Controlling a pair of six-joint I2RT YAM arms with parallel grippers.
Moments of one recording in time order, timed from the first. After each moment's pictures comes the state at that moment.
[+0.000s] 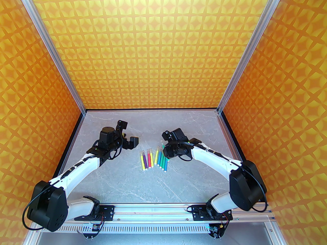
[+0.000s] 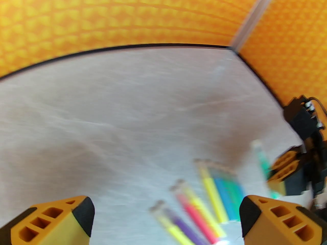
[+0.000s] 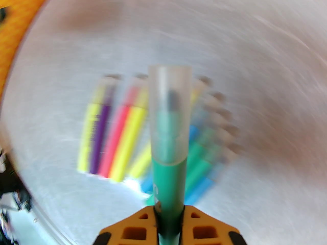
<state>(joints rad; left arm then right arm) -0.34 1.31 0.81 0.02 0.42 -0.26 0.54 1.48 1.00 -0.48 -0.28 0.16</state>
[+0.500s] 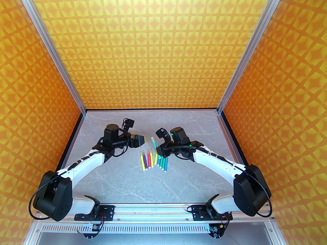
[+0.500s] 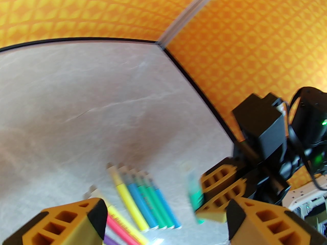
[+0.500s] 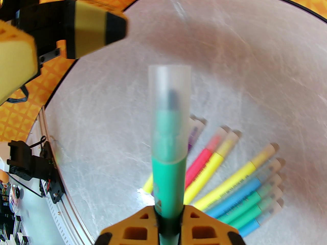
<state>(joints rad) -0.39 1.41 0.88 0.15 0.69 -0.44 0.56 1.45 0.98 -0.29 -0.48 0.11</state>
